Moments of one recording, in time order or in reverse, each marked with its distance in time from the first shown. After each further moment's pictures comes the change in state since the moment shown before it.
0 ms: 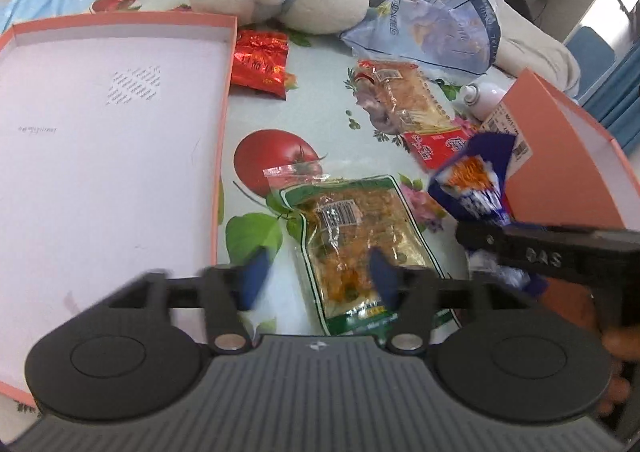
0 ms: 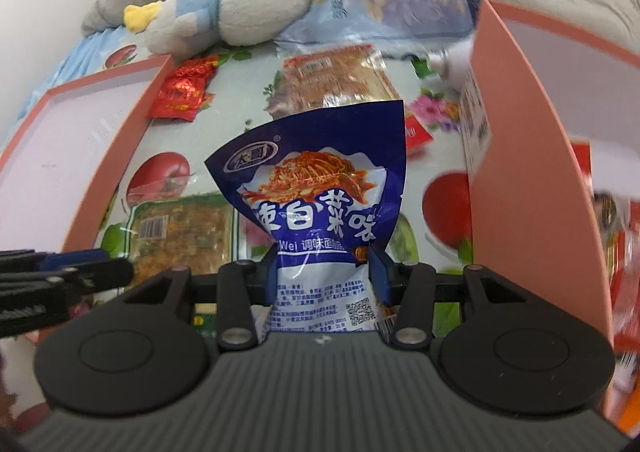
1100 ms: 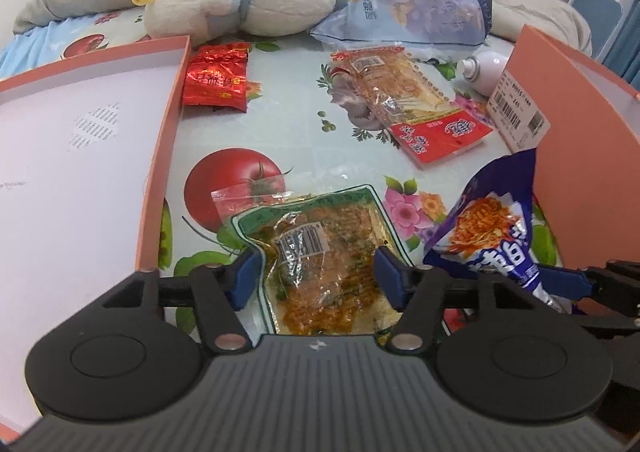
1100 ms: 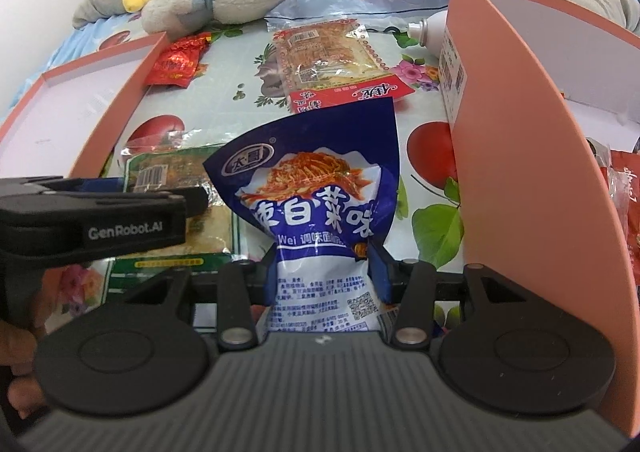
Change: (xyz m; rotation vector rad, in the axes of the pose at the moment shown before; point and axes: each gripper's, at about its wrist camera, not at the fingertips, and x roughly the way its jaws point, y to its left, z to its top) left arm 0.040 -0.043 0.003 0.130 -0.021 0.095; right arm -0.010 0.005 -0.034 -0.026 -0.018 -0.057
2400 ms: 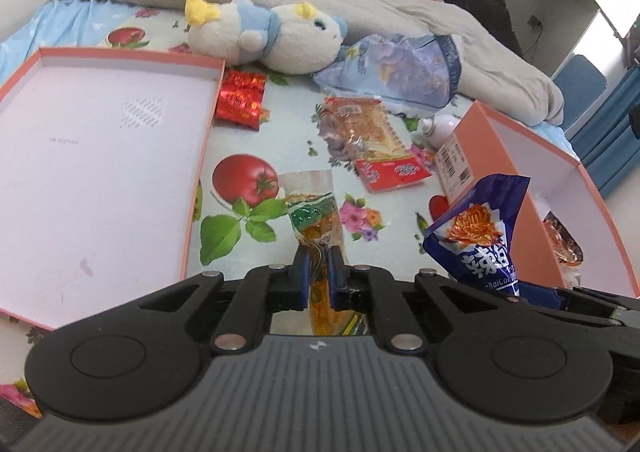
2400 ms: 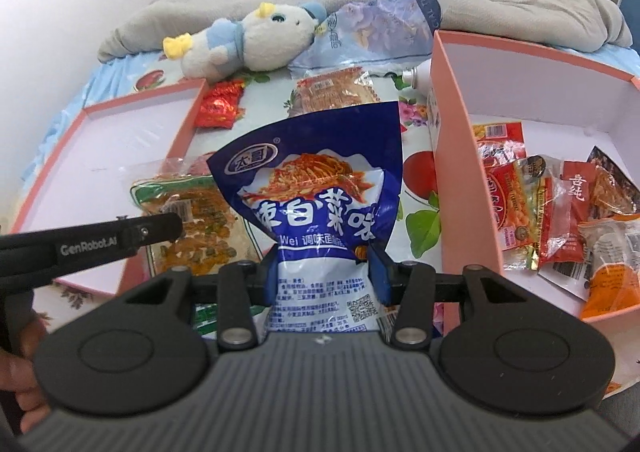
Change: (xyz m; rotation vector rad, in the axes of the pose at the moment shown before) left arm -0.113 0.012 -0.012 -0.172 -0.056 -0.101; right arm -0.097 0.006 0.004 0.044 -0.063 0.041
